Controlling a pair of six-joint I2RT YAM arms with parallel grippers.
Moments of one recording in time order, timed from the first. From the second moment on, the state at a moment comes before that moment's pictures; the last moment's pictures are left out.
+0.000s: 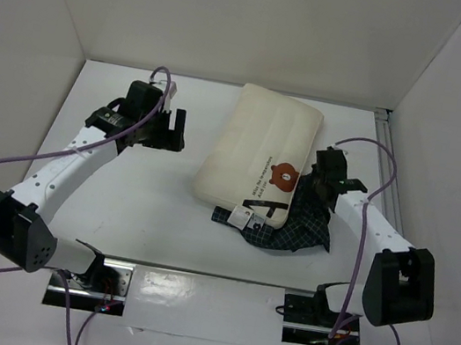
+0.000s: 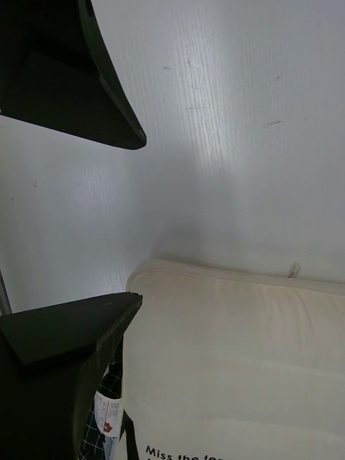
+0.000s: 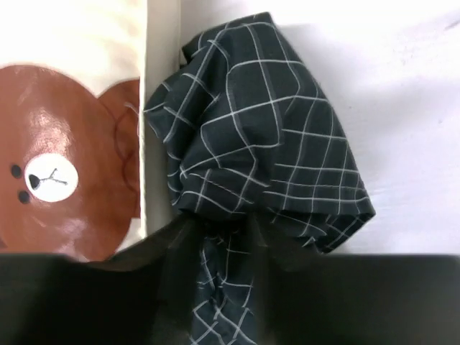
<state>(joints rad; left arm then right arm) -0.32 1.34 1.27 -0.71 0.00 -0.30 0.23 1.33 0.84 -0.46 0.18 0.45</state>
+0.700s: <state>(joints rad) -0.35 1.44 1.43 -0.90 -0.26 -0.43 0.34 1.27 1.75 -0.34 -0.06 0.35</state>
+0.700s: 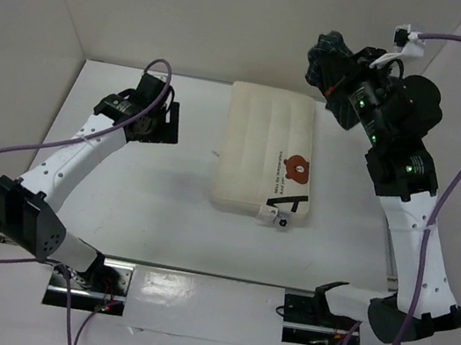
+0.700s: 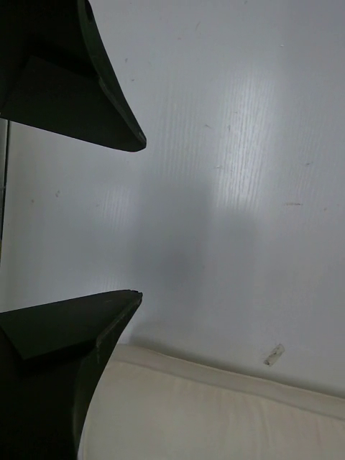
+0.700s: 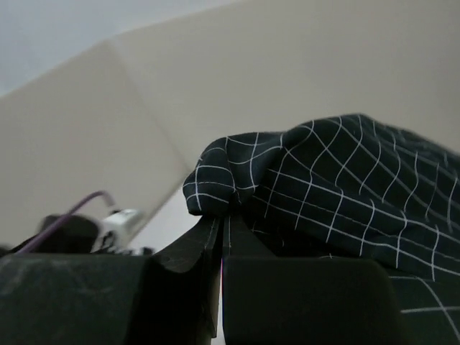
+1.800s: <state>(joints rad) -0.14 1.33 1.25 -0.93 -0.06 -0.55 0.47 1.33 1.11 -0.40 0.00 0.41</state>
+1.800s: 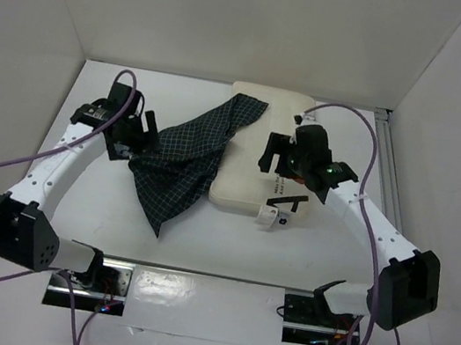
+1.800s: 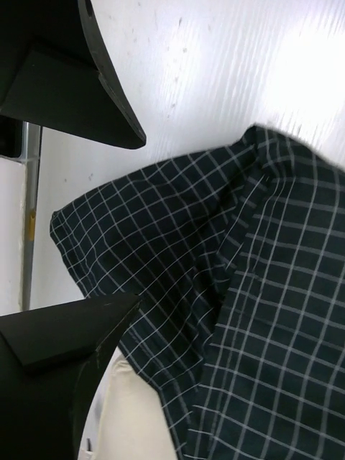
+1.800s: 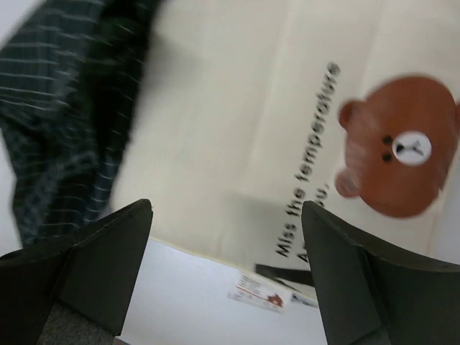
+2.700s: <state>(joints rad) -0.38 1.50 1.31 -0.85 -0.01 -0.53 0.17 1.30 0.86 -0.41 0.10 0.52</state>
